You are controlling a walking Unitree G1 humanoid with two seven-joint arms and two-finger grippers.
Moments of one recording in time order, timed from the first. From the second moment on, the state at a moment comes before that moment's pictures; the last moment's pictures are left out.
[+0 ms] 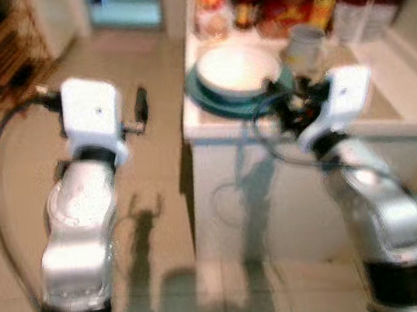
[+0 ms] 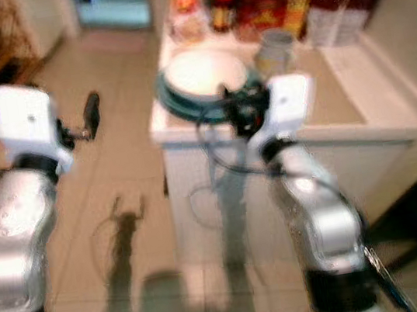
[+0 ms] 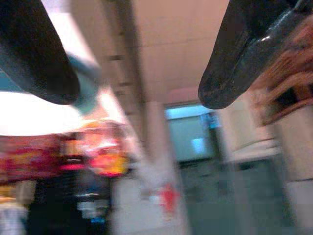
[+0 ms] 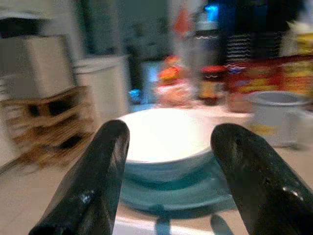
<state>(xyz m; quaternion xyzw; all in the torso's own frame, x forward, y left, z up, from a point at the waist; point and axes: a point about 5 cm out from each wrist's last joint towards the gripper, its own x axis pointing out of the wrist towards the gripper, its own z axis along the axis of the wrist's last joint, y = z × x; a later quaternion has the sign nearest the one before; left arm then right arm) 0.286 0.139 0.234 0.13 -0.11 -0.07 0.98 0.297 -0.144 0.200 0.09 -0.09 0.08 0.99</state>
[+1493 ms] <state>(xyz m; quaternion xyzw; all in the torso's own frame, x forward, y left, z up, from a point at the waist) 0.272 0.121 0.226 0.16 -0.10 -0.24 0.95 0.371 -0.207 0.215 0.19 0.13 0.05 0.97</state>
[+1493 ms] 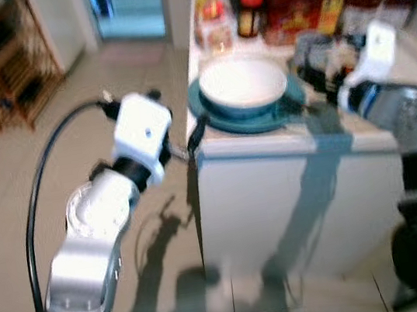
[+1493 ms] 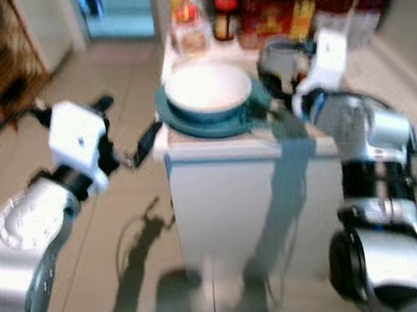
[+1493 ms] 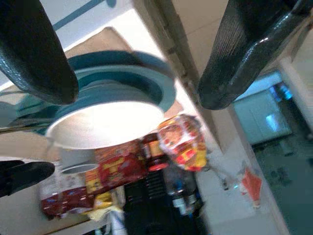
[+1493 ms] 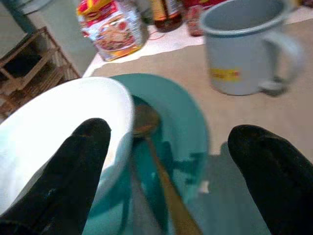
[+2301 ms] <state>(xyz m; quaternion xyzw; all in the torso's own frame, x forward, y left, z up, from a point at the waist) 0.267 0.121 0.227 0.16 -0.08 -0.27 0.95 0.401 -0.180 0.204 0.23 0.20 0.07 0.95</state>
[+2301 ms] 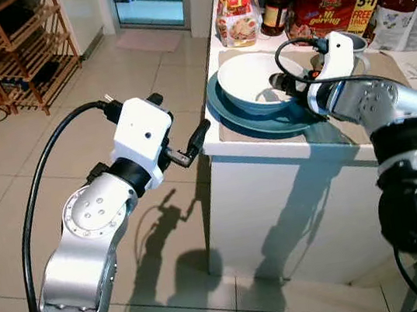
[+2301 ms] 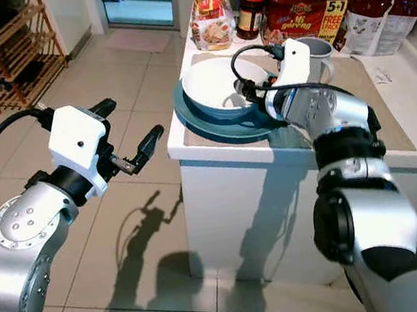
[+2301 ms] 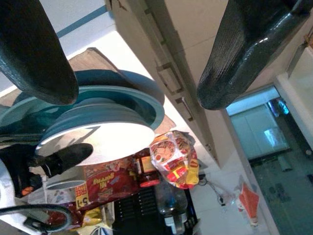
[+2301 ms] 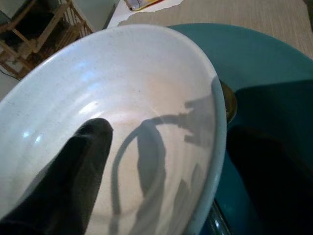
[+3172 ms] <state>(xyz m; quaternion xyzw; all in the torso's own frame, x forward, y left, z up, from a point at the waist) 0.267 0.118 0.227 0.16 -0.08 -0.29 0.94 0.397 -0.185 0.204 0.28 0.25 0.10 0.92</state>
